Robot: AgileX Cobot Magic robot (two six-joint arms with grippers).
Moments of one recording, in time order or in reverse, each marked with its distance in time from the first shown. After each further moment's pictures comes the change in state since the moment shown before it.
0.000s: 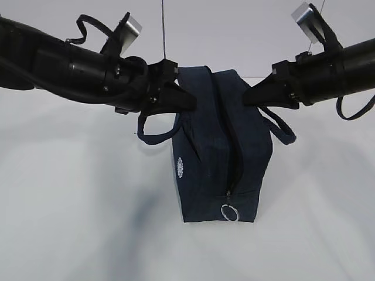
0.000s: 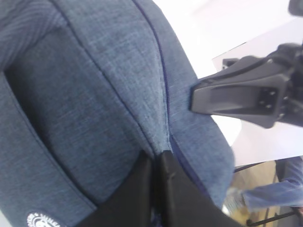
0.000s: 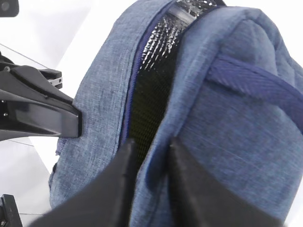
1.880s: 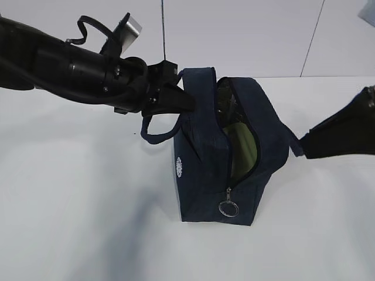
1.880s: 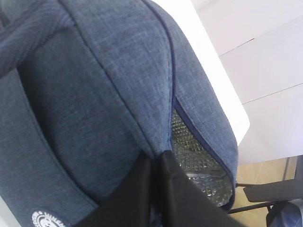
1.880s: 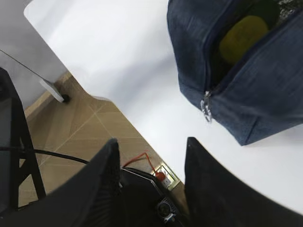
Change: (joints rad) left arm 0.000 0.000 0.000 0.013 -0.012 0.000; right arm 0.000 -0.466 0.155 -0.466 0.243 0.140
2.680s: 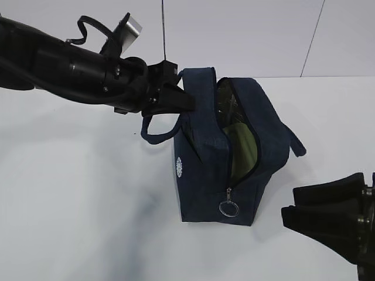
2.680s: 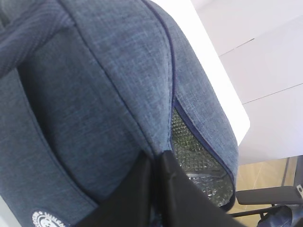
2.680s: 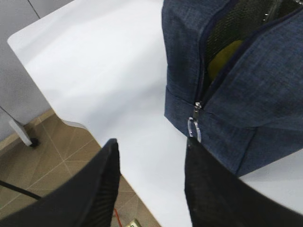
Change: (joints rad) left arm 0.000 0.000 0.000 0.000 -0.002 0.000; right arm 0.000 -0.184 0.651 0.752 -0.303 -0.909
